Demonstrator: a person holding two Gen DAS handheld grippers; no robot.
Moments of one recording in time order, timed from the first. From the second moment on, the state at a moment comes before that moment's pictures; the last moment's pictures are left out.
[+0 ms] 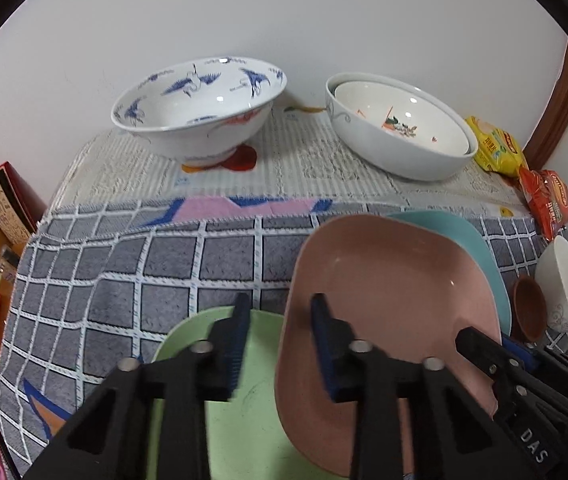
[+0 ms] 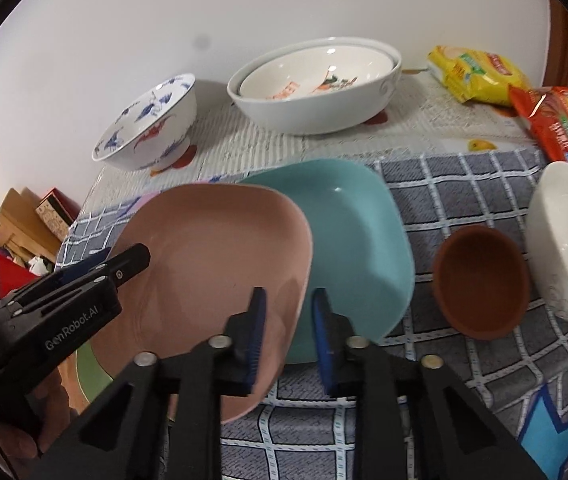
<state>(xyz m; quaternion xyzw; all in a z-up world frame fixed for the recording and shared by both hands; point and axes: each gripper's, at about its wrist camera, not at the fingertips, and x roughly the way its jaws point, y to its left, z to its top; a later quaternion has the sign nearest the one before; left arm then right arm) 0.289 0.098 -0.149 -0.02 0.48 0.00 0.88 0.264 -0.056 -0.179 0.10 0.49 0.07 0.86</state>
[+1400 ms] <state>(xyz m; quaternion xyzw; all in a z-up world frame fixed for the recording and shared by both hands) 0.161 0.046 -0.052 -0.02 0.41 -0.07 0.91 0.112 -0.102 -0.077 0.15 0.41 0.00 0.90</state>
